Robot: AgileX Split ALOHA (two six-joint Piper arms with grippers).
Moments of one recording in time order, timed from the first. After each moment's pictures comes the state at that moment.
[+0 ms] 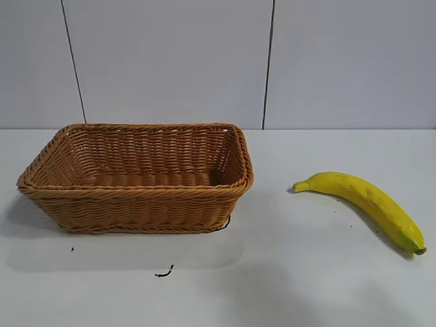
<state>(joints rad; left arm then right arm) -0.04 -0.01 -0.50 -0.02 1.07 0.03 -0.02 1.14 -1.05 0.08 1.03 -0.14</state>
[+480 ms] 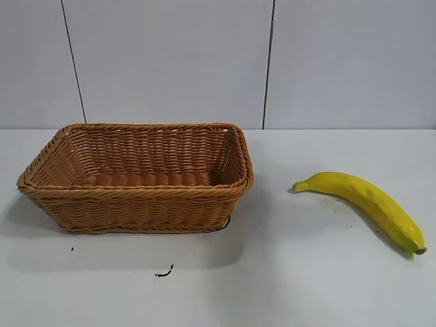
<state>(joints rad) -0.04 -0.01 -0.50 -0.02 1.07 0.03 0.00 1.68 -1.37 0.14 1.04 -0.30</state>
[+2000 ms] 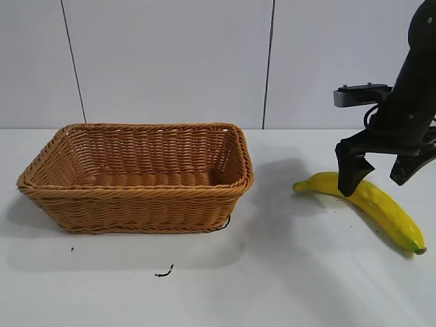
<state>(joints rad) -0.04 -0.01 -0.50 -0.02 1.07 0.03 0.03 2.09 -1.37 0.09 0.76 -0.30</state>
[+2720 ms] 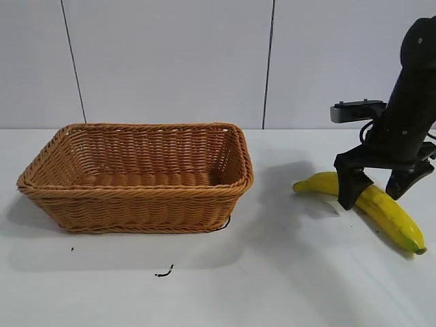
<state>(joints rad) -0.04 -0.01 -0.50 -0.02 1.07 0.03 0.03 2.13 -1.37 0.08 0.74 -0.26</state>
